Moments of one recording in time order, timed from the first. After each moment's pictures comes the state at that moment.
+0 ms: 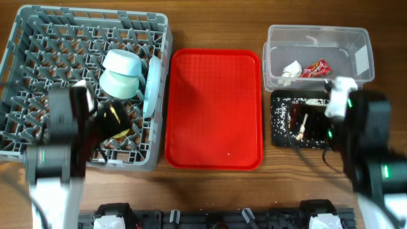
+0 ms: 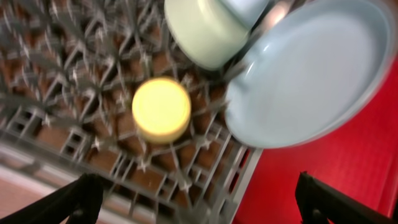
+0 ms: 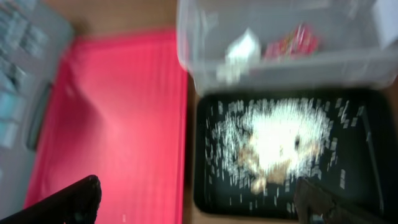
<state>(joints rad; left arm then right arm) 0.03 1.00 1.12 -1.12 -0.01 -0.39 0.04 0.87 1.04 -0.97 -0.09 0.17</state>
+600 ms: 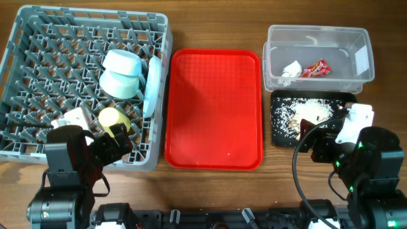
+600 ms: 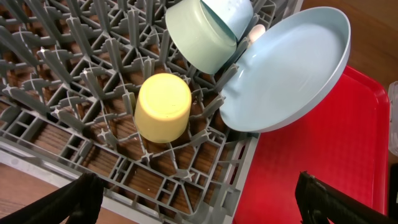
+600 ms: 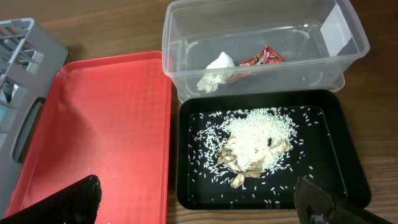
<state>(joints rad) 0.03 0.67 0.92 -1.06 -0.02 -0.39 0.04 0.62 0.96 -1.01 -0.01 0.17</state>
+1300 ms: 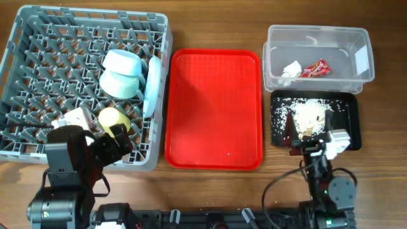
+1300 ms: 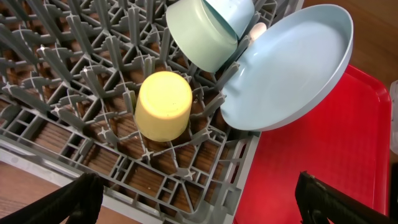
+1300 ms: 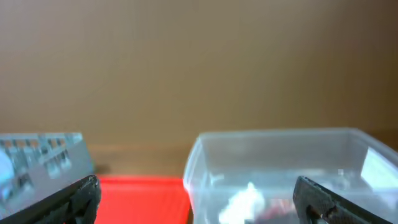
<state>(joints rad) 0.03 0.67 0.92 -1.07 -0.02 -0.39 0.11 0.02 0.01 0.12 0.01 0.10</state>
